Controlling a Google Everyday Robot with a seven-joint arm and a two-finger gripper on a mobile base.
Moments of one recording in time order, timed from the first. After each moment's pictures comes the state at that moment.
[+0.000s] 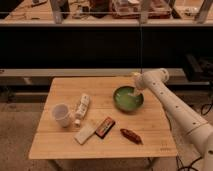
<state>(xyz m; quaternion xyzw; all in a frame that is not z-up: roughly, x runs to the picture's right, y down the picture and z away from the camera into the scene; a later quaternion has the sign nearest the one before) 0.204 -0.034 0.936 -0.03 -0.10 -0.02 0.99</state>
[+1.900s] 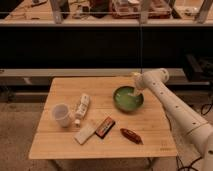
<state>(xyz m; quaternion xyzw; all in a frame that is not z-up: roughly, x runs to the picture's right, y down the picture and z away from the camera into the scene) 0.204 -0.034 0.936 -0.03 -0.10 -0.02 0.99</state>
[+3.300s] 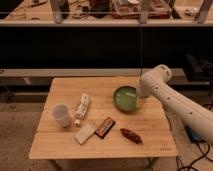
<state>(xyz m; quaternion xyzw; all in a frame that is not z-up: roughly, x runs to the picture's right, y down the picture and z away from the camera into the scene) 0.199 0.027 0.815 -0.14 -0.02 0.02 0.99</state>
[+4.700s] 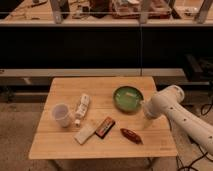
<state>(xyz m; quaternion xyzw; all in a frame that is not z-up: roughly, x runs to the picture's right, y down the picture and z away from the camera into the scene) 0.217 0.141 0.789 -0.21 -0.06 0.06 0.97</state>
